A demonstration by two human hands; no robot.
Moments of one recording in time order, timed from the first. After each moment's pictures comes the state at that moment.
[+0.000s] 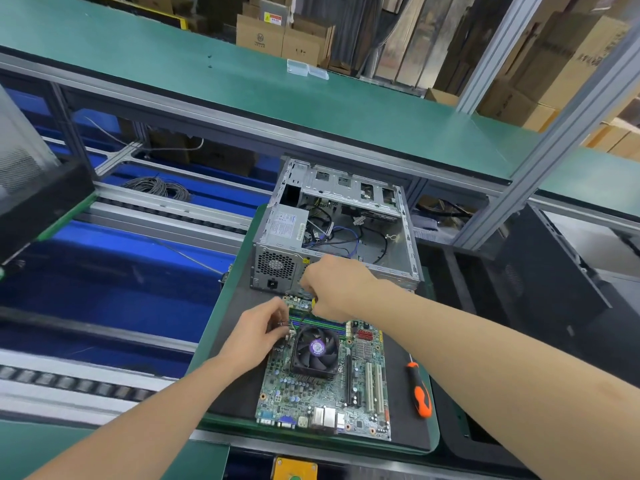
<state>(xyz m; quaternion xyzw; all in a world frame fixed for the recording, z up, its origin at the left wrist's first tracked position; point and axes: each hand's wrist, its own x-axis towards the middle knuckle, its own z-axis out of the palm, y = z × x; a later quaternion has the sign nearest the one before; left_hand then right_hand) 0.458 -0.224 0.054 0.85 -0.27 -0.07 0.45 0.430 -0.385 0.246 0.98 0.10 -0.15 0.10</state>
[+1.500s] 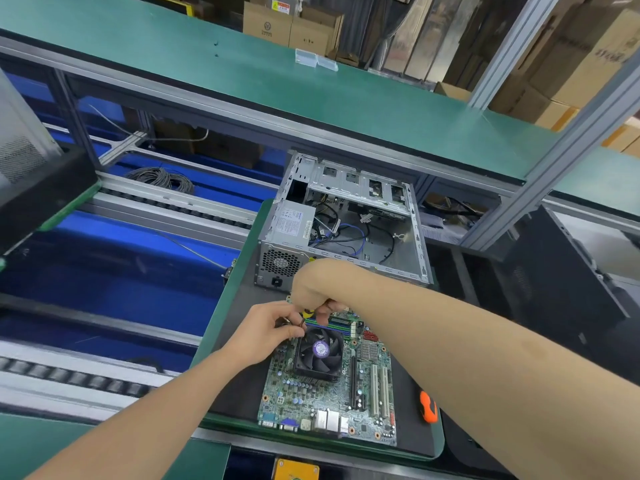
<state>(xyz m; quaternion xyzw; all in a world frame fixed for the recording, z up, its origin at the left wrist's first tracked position) 0.466 -0.233 0.055 0.78 -0.26 -0.16 0.55 0.480 -0.350 0.227 0.87 -0.11 -0.48 0.01</state>
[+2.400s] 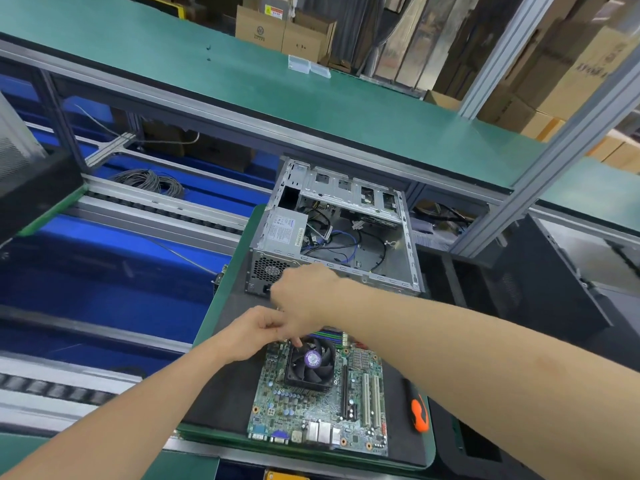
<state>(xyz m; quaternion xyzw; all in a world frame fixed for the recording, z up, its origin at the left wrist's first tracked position) 0.489 -0.228 0.065 0.70 -0.32 -0.31 0.56 0.455 -0.346 0.250 0.93 0.20 -0.21 0.21</state>
